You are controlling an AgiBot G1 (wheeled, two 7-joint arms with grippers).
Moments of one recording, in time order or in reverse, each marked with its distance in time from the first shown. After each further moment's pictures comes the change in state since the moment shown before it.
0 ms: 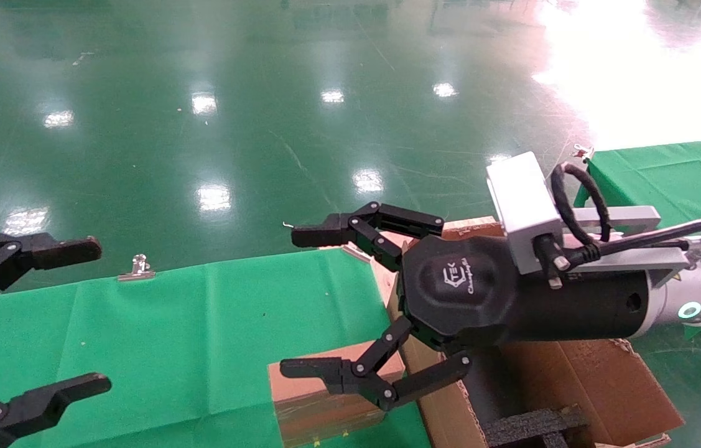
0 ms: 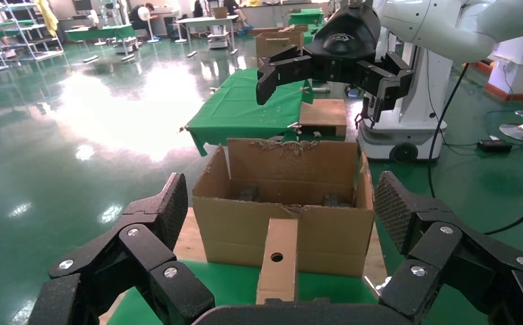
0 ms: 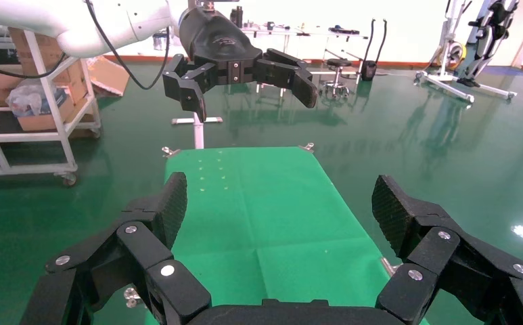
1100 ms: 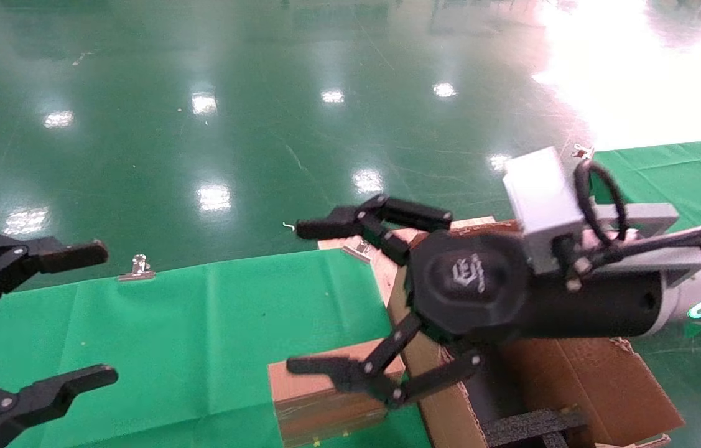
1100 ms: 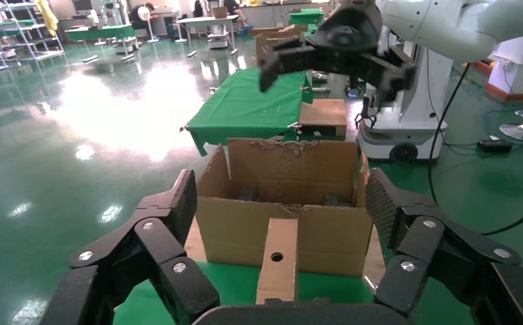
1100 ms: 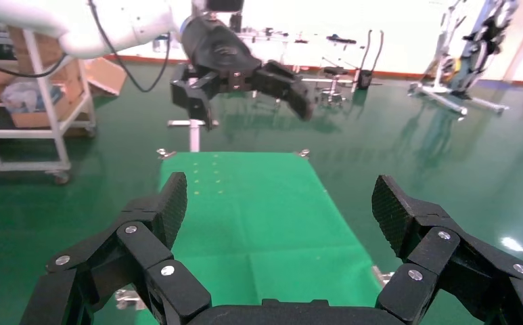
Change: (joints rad) left arm 0.000 0.000 0.000 0.000 0.000 0.000 0.000; right arm 0.022 -0.003 -0.026 -0.015 -0.050 -0.014 0.003
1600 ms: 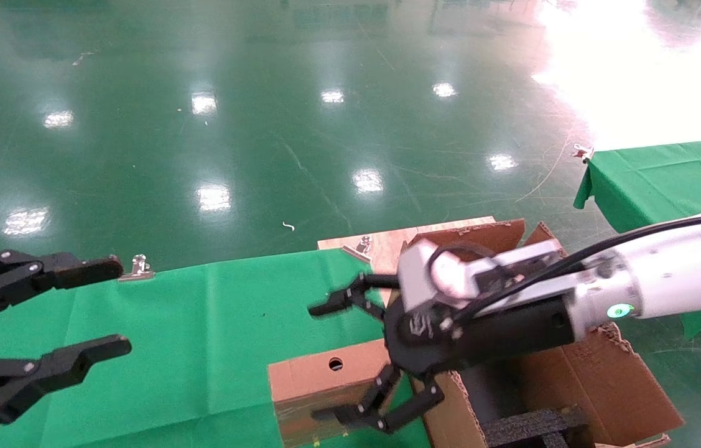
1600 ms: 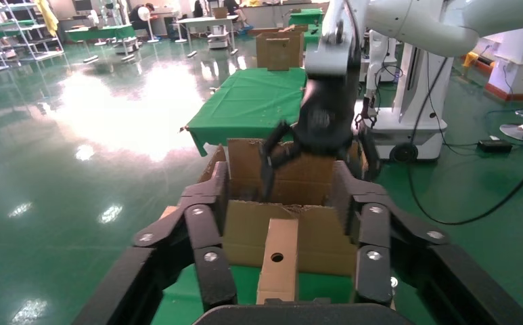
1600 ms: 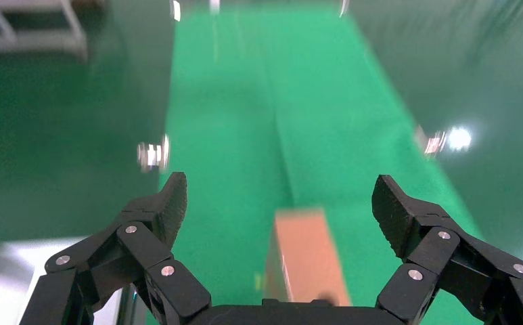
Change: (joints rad) left arm 0.000 0.000 0.000 0.000 0.000 0.000 0.000; right arm 0.187 -0.061 -0.199 -0.068 -0.313 -0.065 0.030
